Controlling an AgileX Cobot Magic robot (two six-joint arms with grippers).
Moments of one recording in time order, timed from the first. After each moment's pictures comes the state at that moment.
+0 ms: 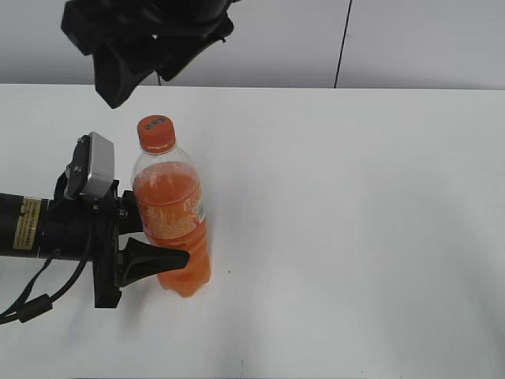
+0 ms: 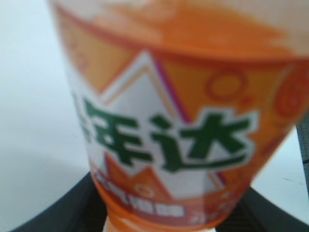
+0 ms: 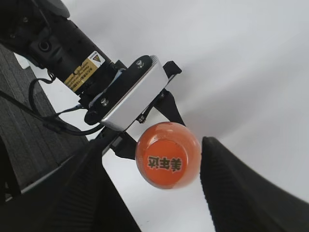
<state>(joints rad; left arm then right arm) -0.14 1.91 -0.61 1.41 -1.00 -0.46 0.86 1.91 -1.96 0.23 1.19 -0.23</state>
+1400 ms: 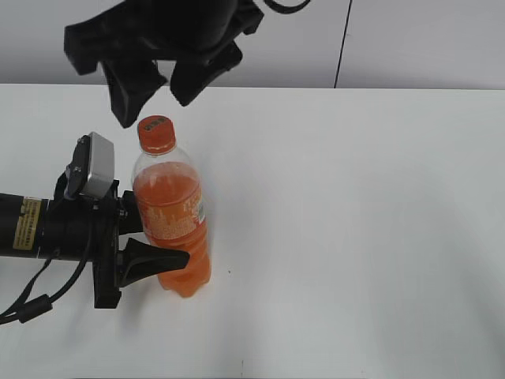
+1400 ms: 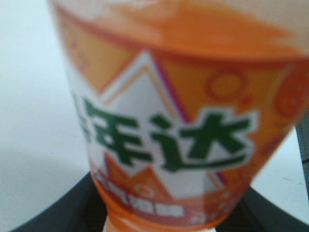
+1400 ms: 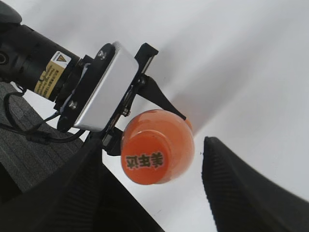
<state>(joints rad) -0.14 1.91 -0.61 1.41 -1.00 -0.46 0.87 1.95 -1.96 0.16 1.22 0.02</state>
